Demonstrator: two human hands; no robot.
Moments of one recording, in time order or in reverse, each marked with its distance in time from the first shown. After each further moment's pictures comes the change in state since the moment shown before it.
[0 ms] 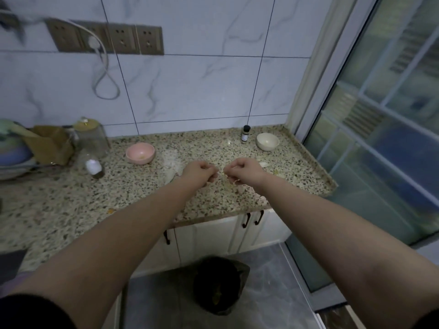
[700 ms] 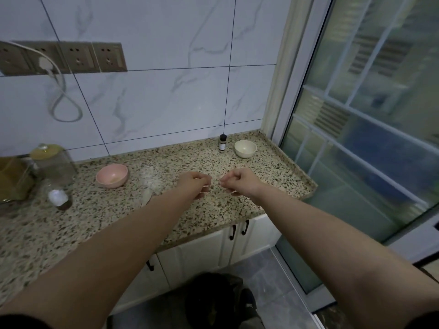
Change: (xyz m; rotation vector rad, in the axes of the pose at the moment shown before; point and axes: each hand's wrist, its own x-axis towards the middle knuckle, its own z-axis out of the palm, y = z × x) left_hand 0.042 0.017 0.046 -0.128 -0.085 -0.086; right_hand 0.014 0.027 -0.049 0.043 0.078 0.040
